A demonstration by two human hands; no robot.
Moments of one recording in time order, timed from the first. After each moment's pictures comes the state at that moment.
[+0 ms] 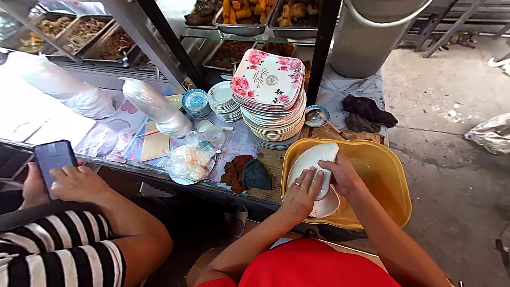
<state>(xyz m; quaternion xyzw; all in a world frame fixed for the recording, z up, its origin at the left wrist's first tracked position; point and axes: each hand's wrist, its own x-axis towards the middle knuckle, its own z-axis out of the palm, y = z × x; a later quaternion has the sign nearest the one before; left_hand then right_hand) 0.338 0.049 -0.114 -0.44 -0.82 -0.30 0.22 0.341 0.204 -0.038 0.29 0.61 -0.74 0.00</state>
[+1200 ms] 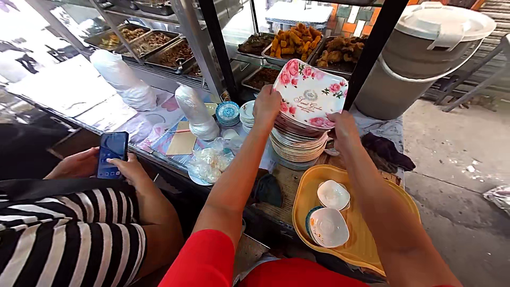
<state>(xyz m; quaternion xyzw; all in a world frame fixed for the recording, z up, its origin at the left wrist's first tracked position) 0.079 0.008 0.058 -0.02 -0.83 -0.56 0.02 0.163 0.196 0.030 0.23 0.70 -0.66 -0.12</state>
